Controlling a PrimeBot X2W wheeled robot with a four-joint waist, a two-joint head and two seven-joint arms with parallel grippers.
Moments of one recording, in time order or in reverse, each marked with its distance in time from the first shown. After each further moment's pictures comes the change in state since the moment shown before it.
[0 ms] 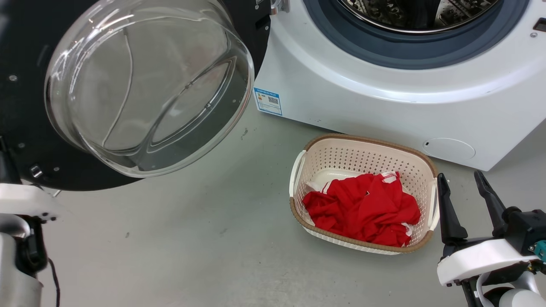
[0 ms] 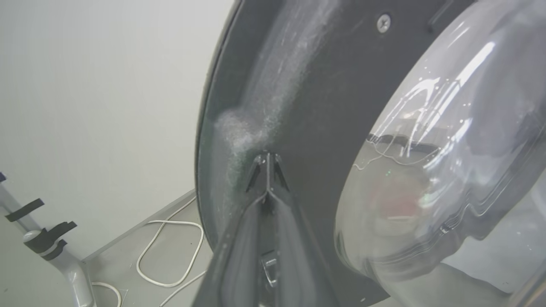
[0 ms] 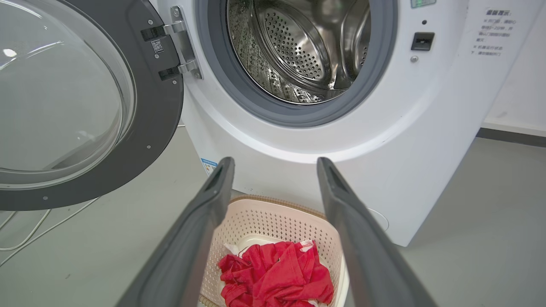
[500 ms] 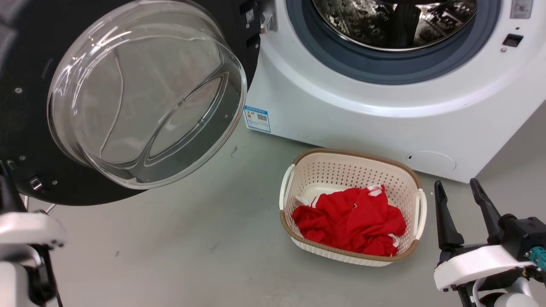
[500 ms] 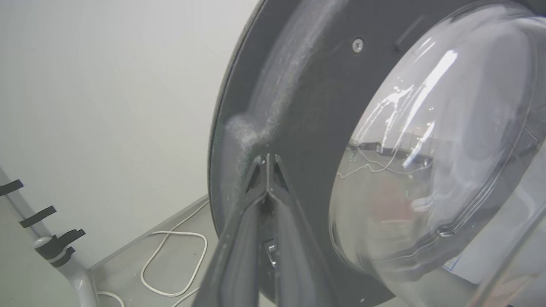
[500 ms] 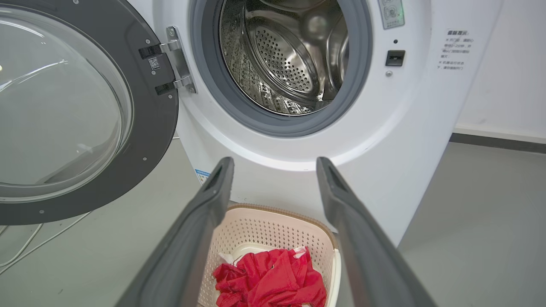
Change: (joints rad) left arm 0.122 -0.067 0.107 -0.124 0.127 0.008 -0.003; right arm 0.003 0.000 0.000 0.062 0.024 0.000 -0.050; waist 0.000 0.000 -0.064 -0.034
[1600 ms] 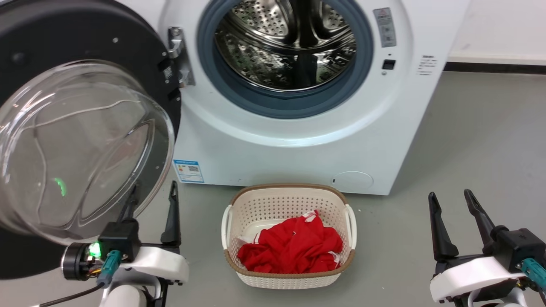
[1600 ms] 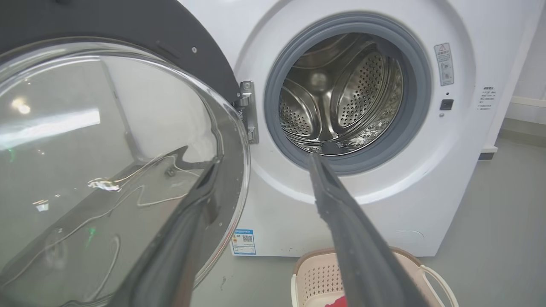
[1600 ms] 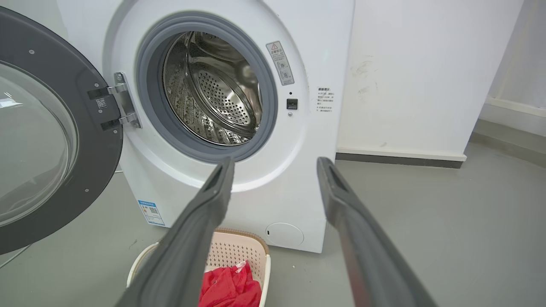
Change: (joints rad) left arm 0.145 -0.229 -0.267 -0.165 0.199 -0.087 0.000; right arm 0.036 0.000 0.016 0.011 -0.026 0.000 -0.032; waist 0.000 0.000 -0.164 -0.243
